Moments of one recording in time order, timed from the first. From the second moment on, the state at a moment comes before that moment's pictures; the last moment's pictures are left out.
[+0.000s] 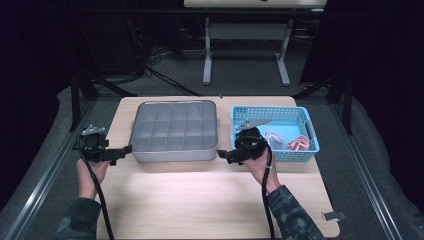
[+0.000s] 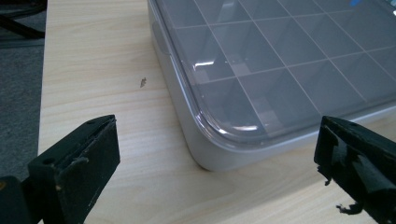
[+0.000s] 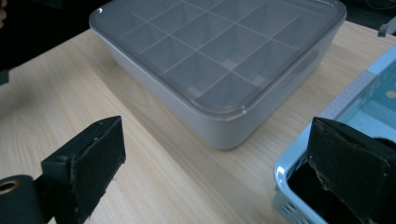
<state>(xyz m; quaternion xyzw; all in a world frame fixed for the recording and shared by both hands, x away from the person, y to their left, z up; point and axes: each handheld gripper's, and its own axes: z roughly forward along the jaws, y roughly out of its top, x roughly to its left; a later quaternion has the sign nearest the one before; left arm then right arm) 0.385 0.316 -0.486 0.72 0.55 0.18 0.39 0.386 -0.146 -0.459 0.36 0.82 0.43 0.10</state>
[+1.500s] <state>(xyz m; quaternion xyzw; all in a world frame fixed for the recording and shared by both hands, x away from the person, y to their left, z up) 0.475 0.316 -0.494 0.69 0.60 0.12 0.39 0.508 -0.115 -0.481 0.49 0.76 0.42 0.04</state>
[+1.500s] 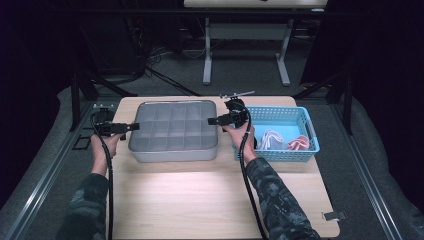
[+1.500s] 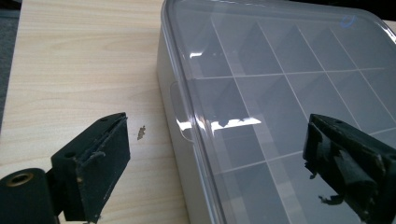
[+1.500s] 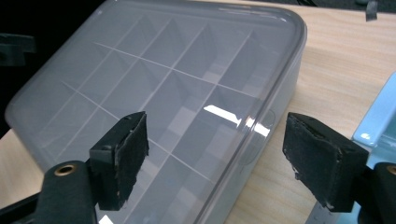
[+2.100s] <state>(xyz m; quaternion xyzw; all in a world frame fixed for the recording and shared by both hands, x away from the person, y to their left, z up) 0.490 0.317 -0.500 0.67 0.62 0.11 0.39 0.520 -0.108 -0.502 0.53 0.75 0.40 0.02</state>
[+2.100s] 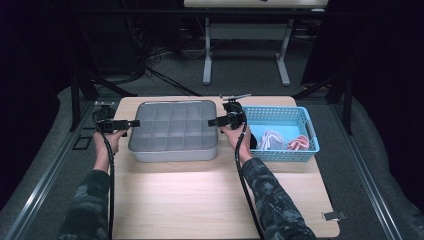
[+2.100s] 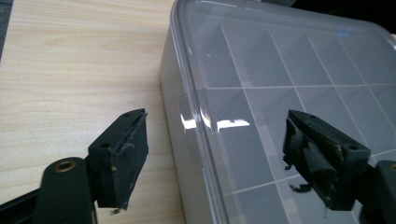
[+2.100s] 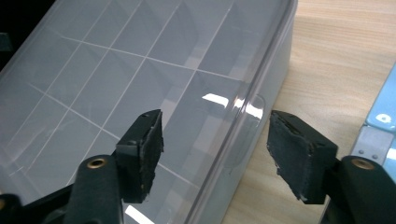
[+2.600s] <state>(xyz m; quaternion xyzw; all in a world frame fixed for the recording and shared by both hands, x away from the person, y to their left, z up) 0.497 0.314 -0.513 0.67 0.62 0.08 0.40 0.524 -0.106 -0.505 0.55 0.74 0.38 0.02</state>
